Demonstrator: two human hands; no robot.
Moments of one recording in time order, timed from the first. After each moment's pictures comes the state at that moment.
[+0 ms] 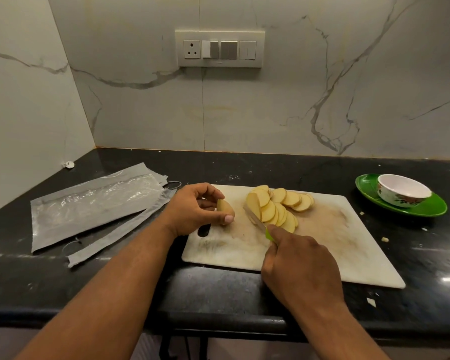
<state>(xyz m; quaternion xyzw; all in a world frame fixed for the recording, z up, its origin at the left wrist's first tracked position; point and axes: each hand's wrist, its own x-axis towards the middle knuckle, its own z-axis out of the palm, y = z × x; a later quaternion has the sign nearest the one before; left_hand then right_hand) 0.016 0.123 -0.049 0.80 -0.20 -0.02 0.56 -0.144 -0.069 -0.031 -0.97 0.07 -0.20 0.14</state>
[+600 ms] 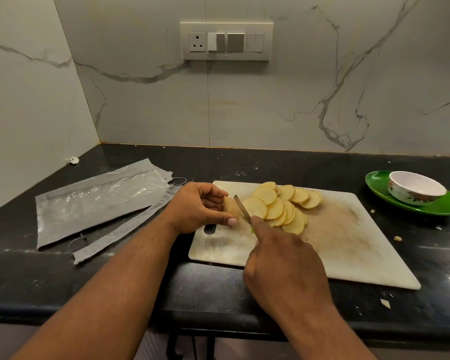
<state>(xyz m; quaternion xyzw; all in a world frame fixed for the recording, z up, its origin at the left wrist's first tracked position) 0.015 0.131 -0.046 0.82 -0.19 -0.05 0.54 -0.141 -0.033 -0.025 -0.97 0.01 -0.17 0.16</state>
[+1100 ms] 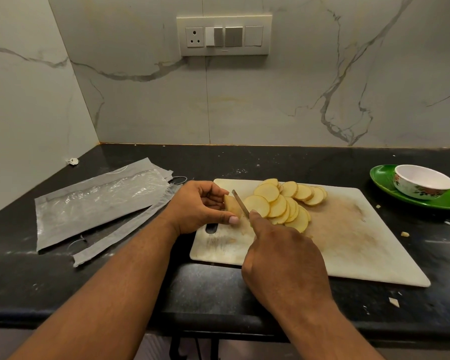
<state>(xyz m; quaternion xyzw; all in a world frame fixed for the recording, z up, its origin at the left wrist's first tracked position) 0.015 0.131 -0.045 0.82 -0.18 -0.05 0.54 -0.136 -0.031 -0.021 -0.97 0.00 -0.17 0.15</state>
